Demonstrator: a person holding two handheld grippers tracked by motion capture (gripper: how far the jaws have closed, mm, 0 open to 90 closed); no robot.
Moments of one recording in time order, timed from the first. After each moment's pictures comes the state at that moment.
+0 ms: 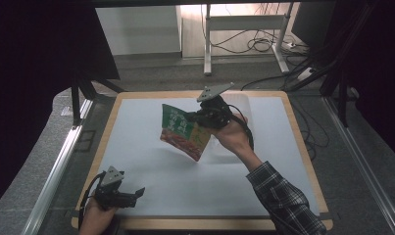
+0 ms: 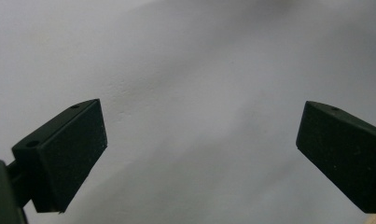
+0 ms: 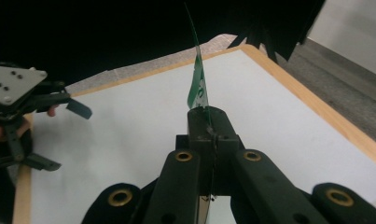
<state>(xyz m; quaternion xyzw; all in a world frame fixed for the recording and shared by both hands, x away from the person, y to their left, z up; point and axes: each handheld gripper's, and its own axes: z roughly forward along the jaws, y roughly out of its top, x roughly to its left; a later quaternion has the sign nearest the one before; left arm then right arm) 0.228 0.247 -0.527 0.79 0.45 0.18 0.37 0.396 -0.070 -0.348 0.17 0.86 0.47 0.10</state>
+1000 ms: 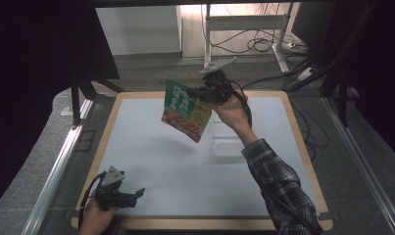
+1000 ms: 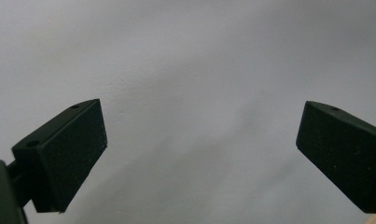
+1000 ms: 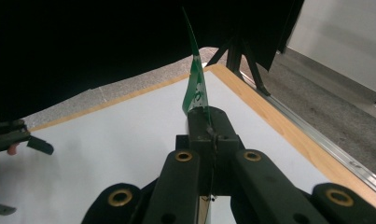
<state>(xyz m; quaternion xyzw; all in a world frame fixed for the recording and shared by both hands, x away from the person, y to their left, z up) 0.228 0.246 -0.527 0.80 0.45 0.18 0.37 0.453 -0.069 -0.321 0.19 0.85 0.48 0.11</state>
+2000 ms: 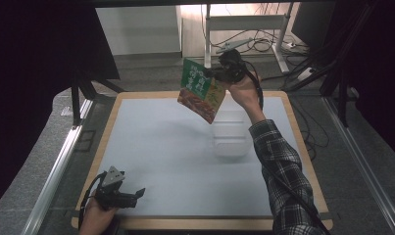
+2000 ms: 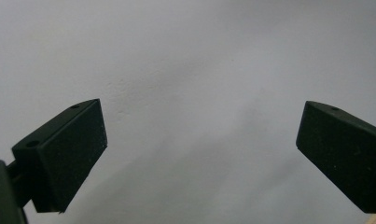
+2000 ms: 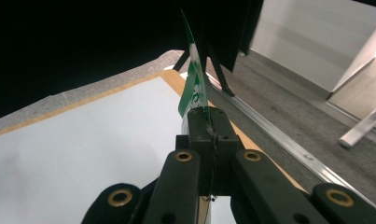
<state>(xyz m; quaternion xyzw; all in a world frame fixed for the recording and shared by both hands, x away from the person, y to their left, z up) 0.228 0.245 -0.528 0.80 0.45 0.18 0.36 0.510 -0.106 -0.300 0.22 0.84 0.47 0.16</state>
